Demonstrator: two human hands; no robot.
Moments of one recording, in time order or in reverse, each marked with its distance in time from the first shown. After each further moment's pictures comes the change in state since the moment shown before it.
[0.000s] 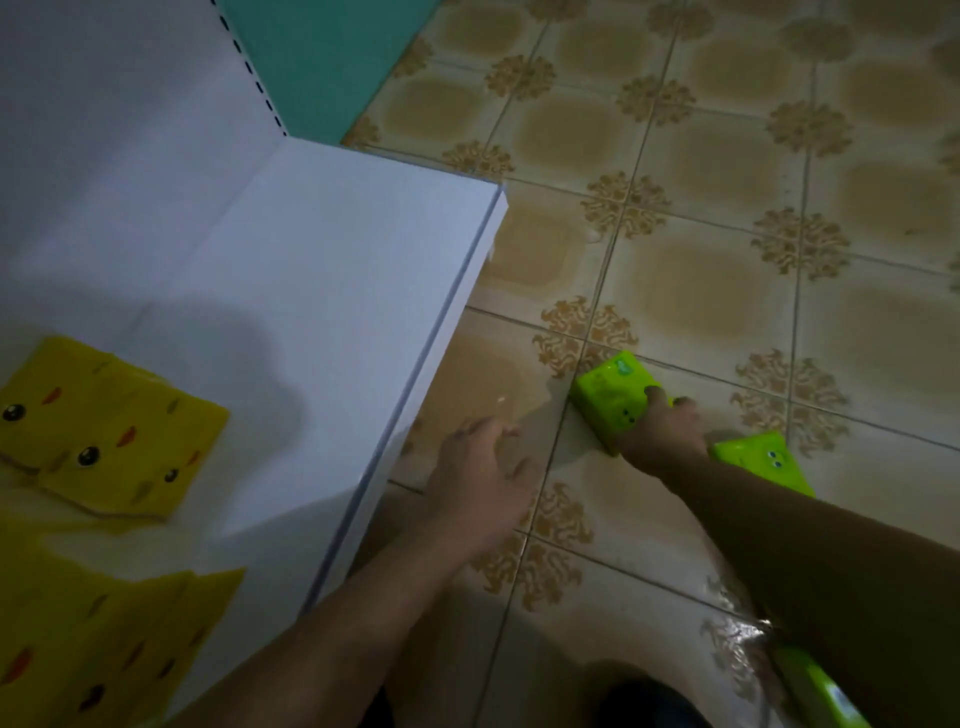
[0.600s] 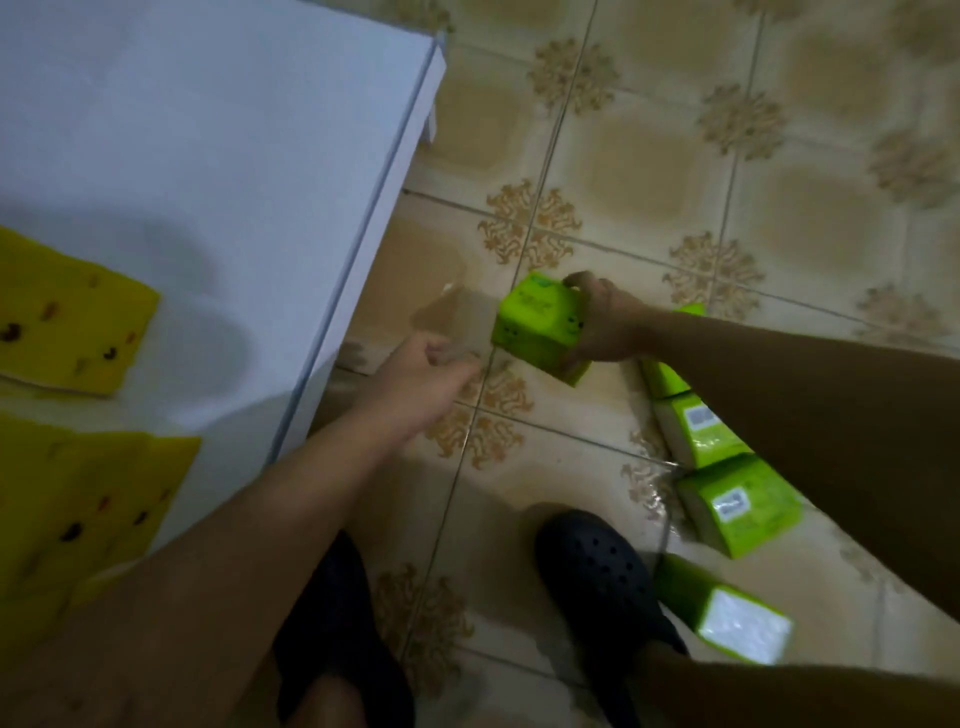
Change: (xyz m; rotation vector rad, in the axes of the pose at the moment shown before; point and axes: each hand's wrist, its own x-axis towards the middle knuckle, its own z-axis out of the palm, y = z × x) left_hand -0.037 0.000 0.007 -0.303 -0.061 -0.246; right_hand -0.046 0.020 -0.049 -0.167 -0.219 -0.385
